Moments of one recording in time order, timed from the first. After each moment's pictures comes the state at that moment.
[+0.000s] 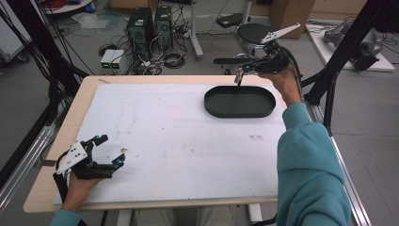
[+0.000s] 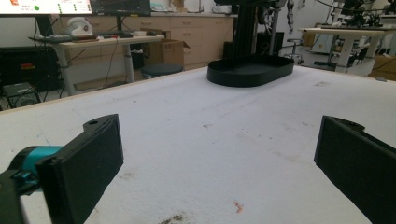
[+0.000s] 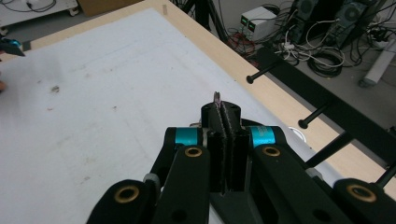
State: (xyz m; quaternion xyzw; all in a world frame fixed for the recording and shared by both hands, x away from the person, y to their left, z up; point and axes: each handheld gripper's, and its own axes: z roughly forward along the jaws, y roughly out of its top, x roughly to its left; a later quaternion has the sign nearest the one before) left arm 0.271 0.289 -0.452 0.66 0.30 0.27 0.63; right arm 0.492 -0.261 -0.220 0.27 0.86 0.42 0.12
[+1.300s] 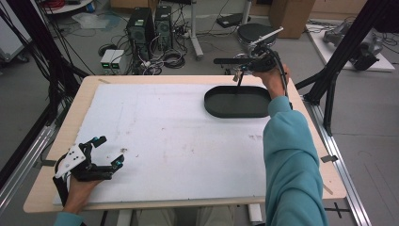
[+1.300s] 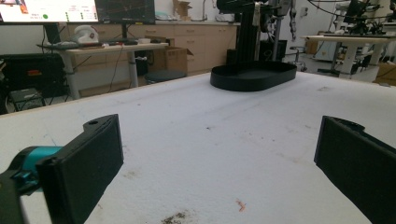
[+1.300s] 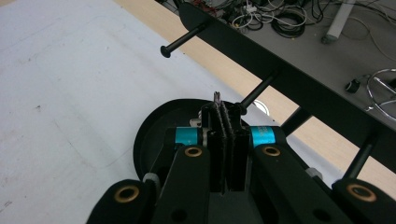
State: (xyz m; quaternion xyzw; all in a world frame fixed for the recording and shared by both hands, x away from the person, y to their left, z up) left arm 0.268 0.291 -0.457 0.65 0.30 0.28 0.64; right arm 0.544 -0.255 -0.260 0.35 0.85 0.36 0.15
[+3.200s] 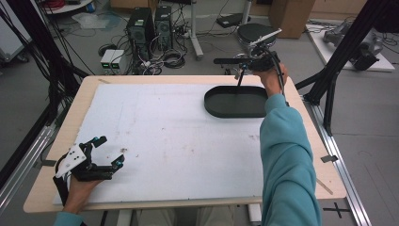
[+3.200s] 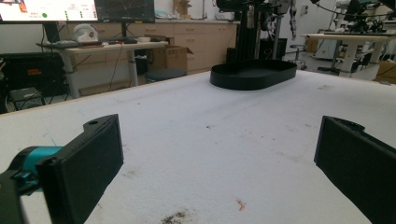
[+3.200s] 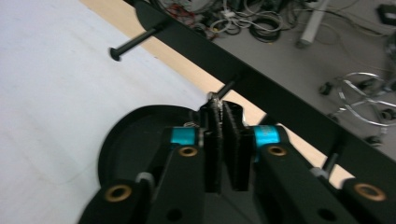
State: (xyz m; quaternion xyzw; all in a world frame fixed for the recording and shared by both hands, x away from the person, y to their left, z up) left arm 0.268 0.290 -0.457 0.65 0.30 0.28 0.63; right arm 0.559 -0.257 -0.271 0.37 0.84 0.35 0.19
